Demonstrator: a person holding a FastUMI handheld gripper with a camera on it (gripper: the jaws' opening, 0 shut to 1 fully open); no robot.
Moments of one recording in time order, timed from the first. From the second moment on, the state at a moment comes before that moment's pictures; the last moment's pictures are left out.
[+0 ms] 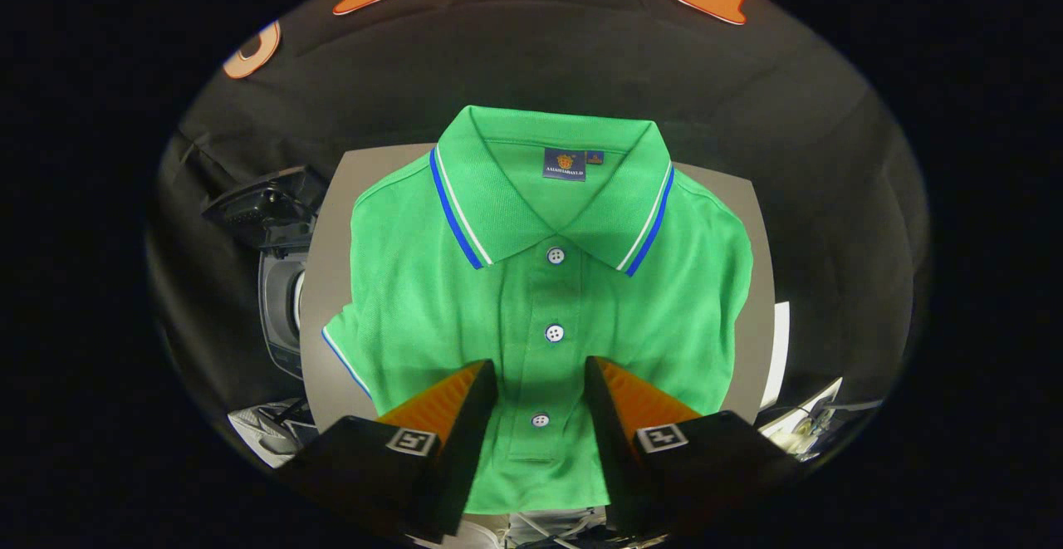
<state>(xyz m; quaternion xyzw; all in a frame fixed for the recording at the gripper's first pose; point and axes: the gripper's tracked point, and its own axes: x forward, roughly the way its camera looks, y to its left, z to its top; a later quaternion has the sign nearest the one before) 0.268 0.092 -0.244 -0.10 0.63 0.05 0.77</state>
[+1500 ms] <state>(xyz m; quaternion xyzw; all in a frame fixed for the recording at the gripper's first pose) 0.244 0.107 -0.111 0.18 0.07 0.15 0.97</state>
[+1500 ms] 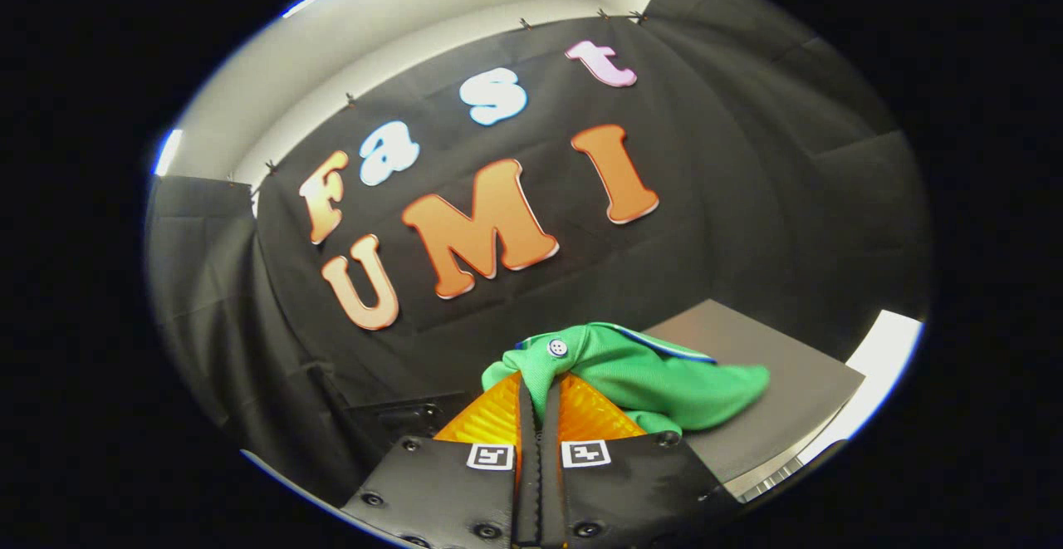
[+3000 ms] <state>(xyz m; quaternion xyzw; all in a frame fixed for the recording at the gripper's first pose) 0.177 0.323 -0.103 0.07 0.05 0.40 0.91</state>
